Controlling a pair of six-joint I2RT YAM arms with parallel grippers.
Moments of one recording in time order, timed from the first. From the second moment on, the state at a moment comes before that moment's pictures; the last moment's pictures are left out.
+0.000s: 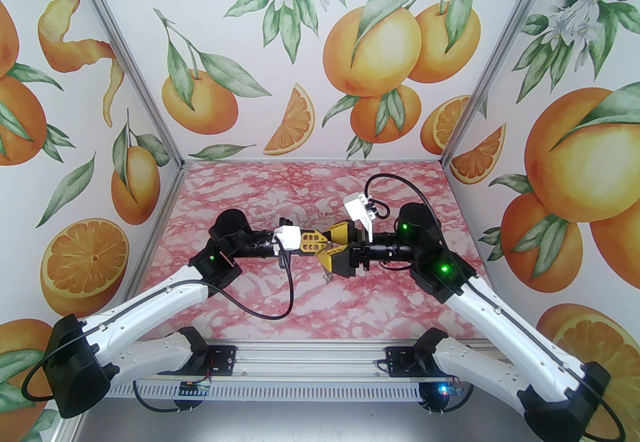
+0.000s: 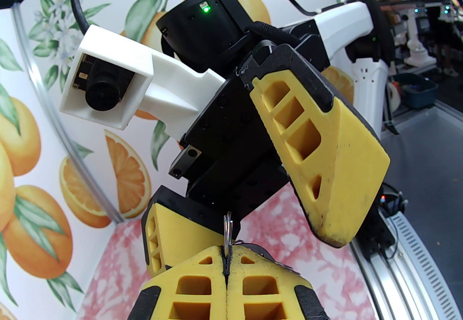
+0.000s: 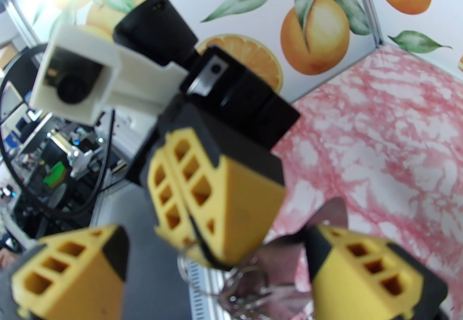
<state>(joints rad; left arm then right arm) -0.76 1.13 0.82 0.41 0.81 0.32 0.61 0.95 0.93 -0.15 -0.87 0.39</state>
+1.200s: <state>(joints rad) -0.75 1.14 0.82 0.41 0.81 0.32 0.61 0.86 0.91 -0.22 -0.88 0.38</state>
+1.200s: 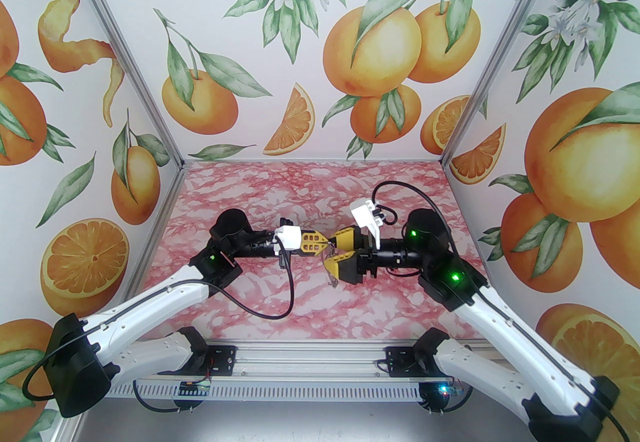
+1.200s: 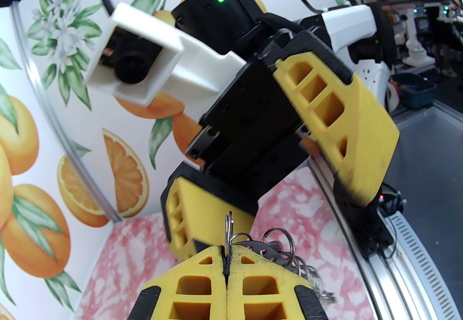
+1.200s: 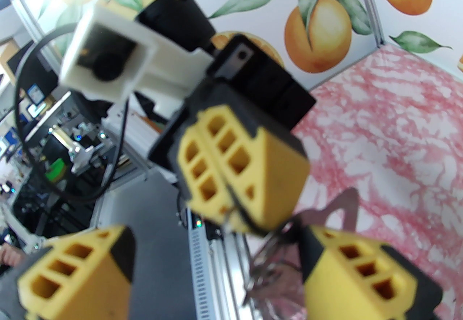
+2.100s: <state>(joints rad) -0.75 1.13 0.82 0.41 0.81 0.32 0.61 0.78 0.87 -0.19 -0.85 0.42</state>
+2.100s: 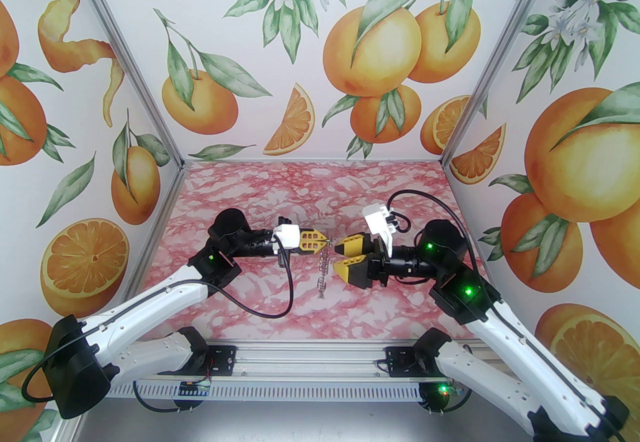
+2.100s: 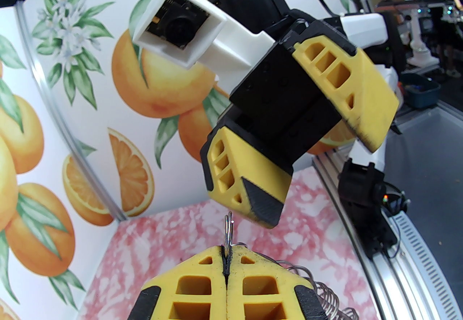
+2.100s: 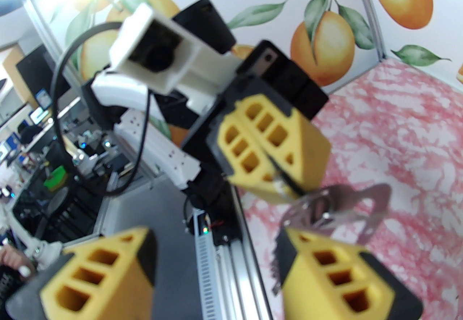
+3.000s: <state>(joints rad) -0.75 1.13 0.82 0.41 0.81 0.29 0.64 0.73 0.80 -0.24 -0.36 0.01</state>
